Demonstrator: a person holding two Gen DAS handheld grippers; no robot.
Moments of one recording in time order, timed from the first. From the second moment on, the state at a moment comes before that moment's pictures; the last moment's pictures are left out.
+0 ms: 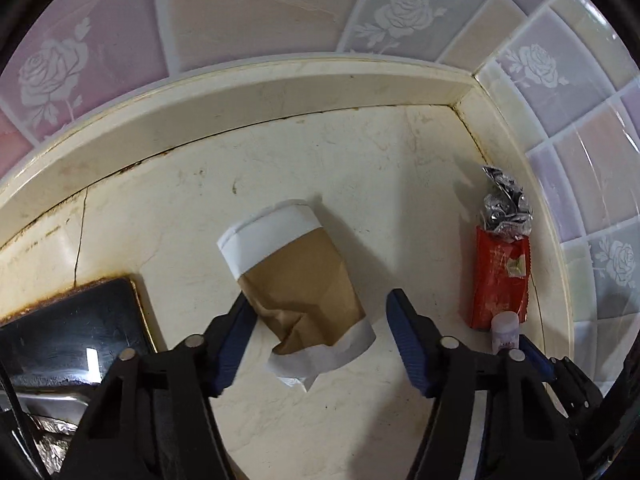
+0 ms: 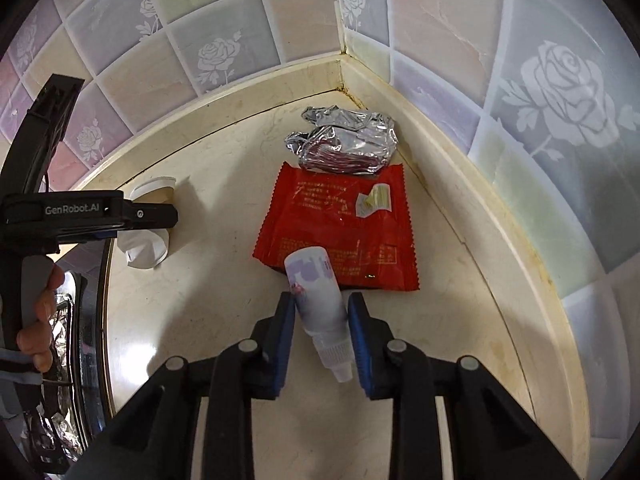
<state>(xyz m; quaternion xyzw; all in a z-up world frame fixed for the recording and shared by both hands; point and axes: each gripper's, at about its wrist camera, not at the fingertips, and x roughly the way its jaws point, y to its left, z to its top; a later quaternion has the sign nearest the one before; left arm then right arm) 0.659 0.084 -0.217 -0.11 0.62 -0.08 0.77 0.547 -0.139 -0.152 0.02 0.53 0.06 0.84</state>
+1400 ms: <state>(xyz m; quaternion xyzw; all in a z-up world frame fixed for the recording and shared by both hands) 0.144 -0.005 -0.110 -0.01 0.49 -0.19 0.85 0.135 -0.157 -0.104 0.05 0.52 0.13 0.84</state>
